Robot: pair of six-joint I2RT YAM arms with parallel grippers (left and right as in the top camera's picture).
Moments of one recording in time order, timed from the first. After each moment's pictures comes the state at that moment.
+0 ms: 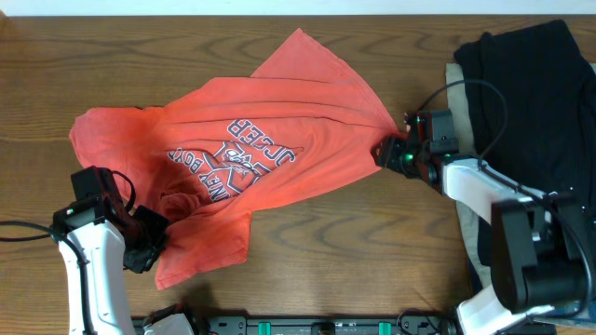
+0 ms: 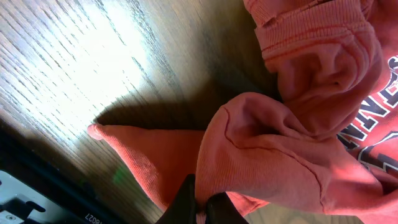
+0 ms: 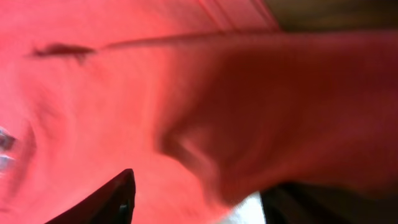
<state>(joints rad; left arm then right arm) 0.44 1.20 0.78 -1.13 0.14 -0.64 0.15 1.78 0.83 -0.07 -0.32 0.52</state>
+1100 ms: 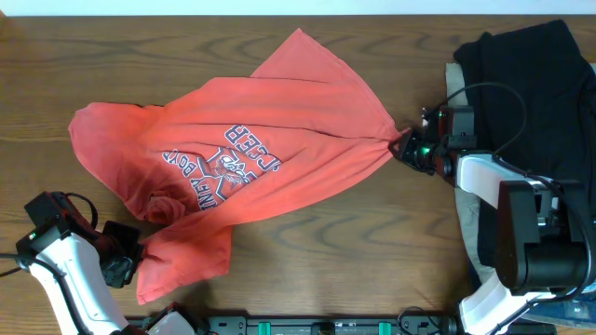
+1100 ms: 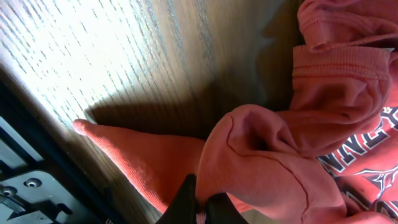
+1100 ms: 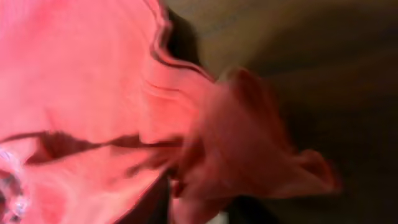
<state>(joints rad) 0.72 1.20 0.78 -1.14 0.16 -0.54 0.03 1.85 0.85 -0.03 -0.42 0.55</state>
